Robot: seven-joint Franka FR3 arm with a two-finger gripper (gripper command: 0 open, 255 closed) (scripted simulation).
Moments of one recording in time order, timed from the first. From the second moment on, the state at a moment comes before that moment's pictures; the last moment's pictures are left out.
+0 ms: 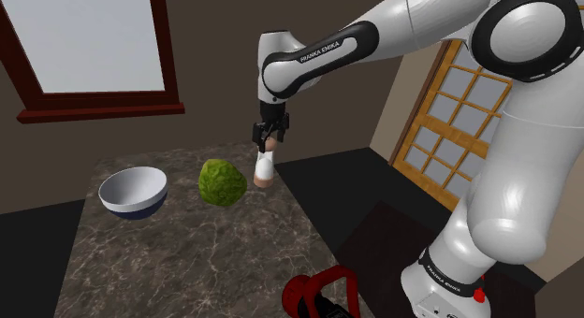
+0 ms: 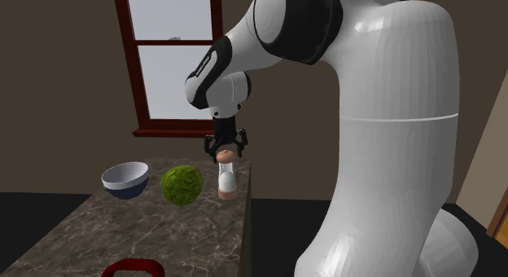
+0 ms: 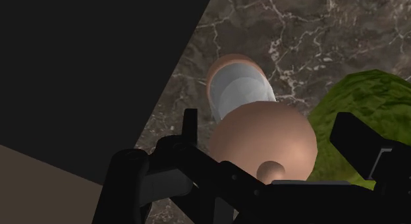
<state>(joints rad) 0.10 0.20 0.05 -1.96 -0.04 2.10 0.07</state>
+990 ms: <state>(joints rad) 0.10 0.18 0.05 -1.95 -0.04 2.08 0.07</state>
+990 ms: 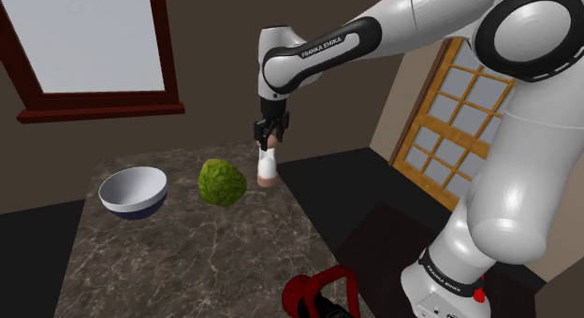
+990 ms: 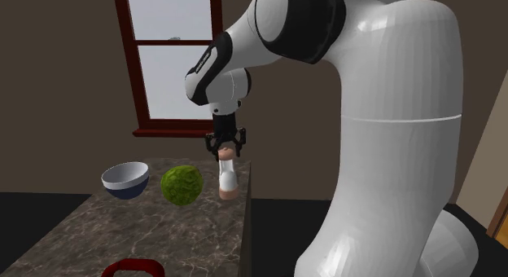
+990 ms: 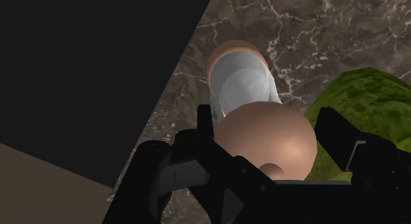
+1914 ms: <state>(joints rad) 0.10 0.13 0.05 -1.83 -0.03 1.91 0.06</state>
